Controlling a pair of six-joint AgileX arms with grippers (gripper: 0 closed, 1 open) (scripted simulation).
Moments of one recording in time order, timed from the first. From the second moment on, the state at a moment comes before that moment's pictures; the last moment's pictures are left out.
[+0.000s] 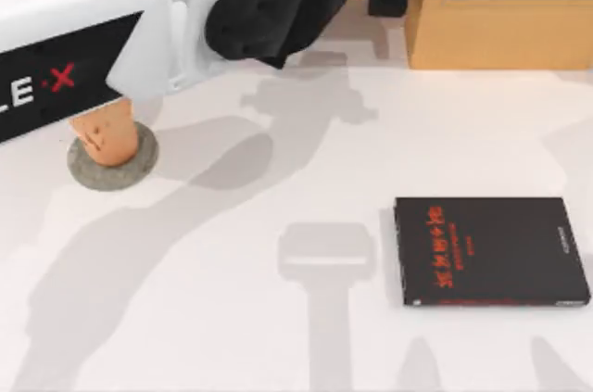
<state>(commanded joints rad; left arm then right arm) -0.77 1.75 1.47 -0.24 -0.43 -0.33 0.00 0.00 0.00 0.00 0.00 0.00</state>
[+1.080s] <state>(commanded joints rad) -0.57 1.82 1.87 0.08 -0.52 0.06 0.00 0.00 0.00 0.00 0.00 0.00</state>
